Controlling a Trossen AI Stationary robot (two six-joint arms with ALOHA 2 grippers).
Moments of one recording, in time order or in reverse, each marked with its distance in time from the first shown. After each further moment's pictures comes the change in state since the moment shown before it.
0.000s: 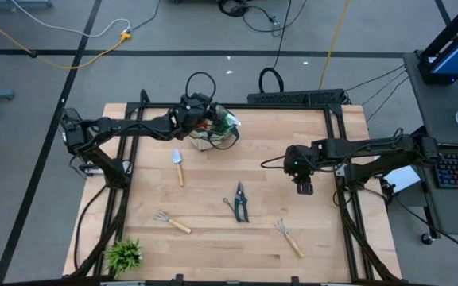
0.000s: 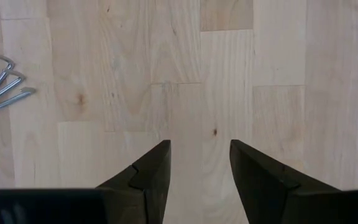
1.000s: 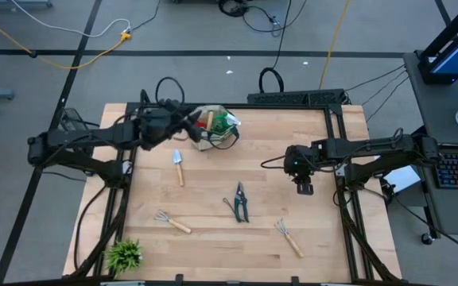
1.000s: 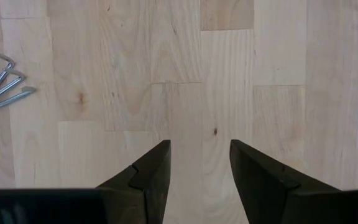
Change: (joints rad) left arm -0.207 -0.441 0.000 -0.378 -0.027 -0.029; right arm 0.000 0.000 0.000 -0.001 -0.001 -0.003
